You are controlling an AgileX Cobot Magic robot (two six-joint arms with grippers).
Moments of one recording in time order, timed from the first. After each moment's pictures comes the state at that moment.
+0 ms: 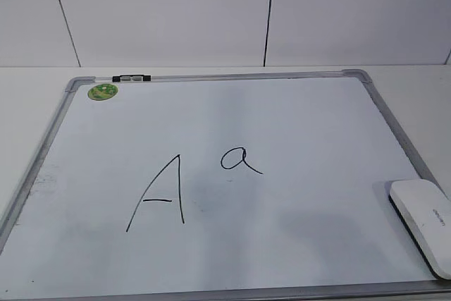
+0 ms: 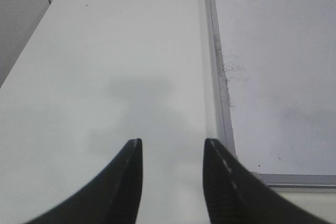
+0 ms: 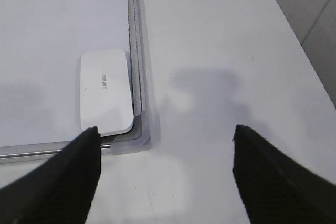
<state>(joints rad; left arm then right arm) 0.04 0.01 -0.50 0.01 1.11 -0.03 0.01 -0.02 -0.50 -0.15 1.15 0.02</state>
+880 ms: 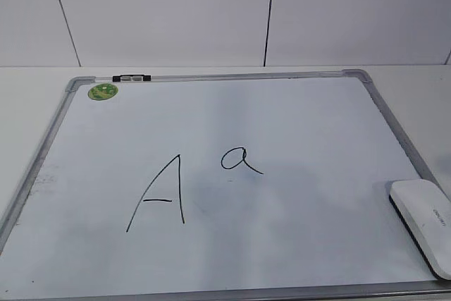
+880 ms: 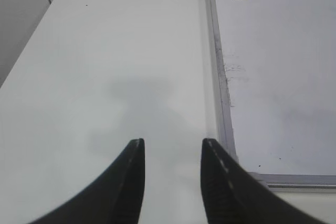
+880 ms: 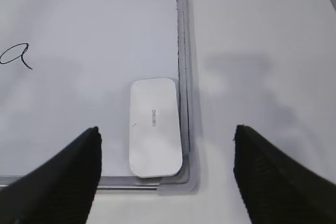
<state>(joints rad) 0.04 0.01 -0.50 0.01 1.11 -0.03 0.01 0.28 -0.54 0.01 0.92 -0.06</state>
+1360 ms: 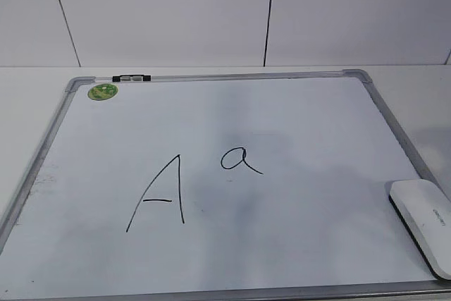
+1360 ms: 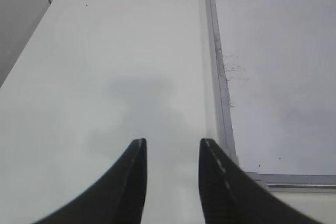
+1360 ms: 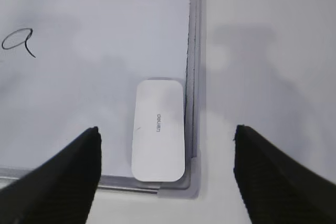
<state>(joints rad) 0.04 0.01 -0.50 0.01 1.11 -0.03 0.05 0.51 -0.65 0.03 0.90 -0.13</state>
